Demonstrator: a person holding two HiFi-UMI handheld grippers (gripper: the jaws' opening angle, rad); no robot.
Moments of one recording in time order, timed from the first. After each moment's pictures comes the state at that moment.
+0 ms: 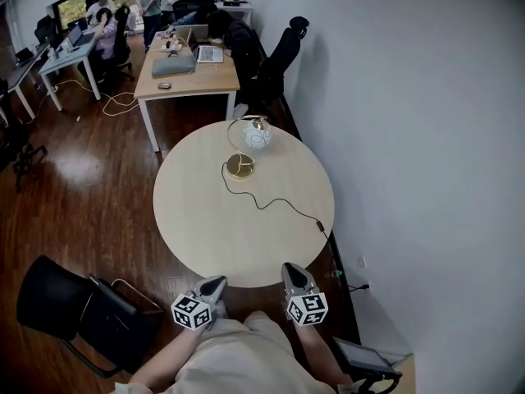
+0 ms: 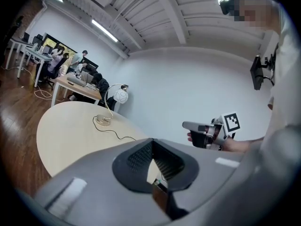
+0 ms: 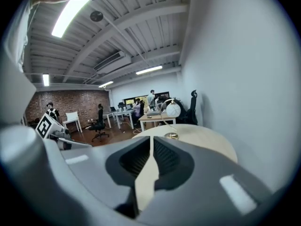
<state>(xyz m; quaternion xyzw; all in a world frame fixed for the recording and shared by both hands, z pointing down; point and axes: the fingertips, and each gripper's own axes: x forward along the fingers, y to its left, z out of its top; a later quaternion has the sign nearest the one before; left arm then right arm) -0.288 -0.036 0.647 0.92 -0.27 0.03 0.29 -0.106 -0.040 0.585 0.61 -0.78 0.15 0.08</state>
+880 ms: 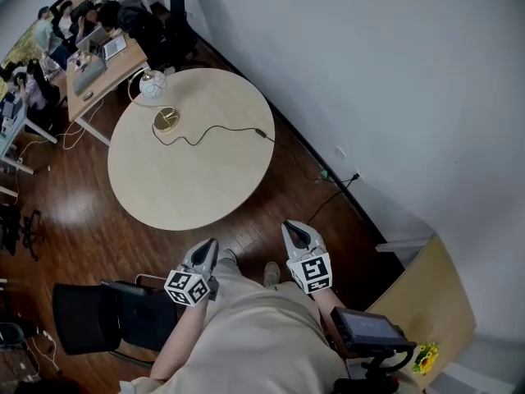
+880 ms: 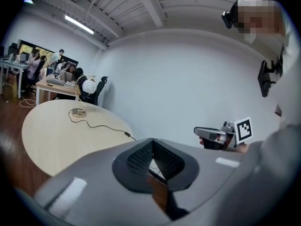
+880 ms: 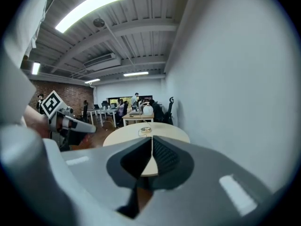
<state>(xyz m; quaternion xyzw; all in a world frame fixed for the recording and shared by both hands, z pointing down) -0.178 0.124 0.618 0.94 -0.20 0.11 0.25 0.007 0.204 0.582 0.70 -0.70 0.11 0.10</state>
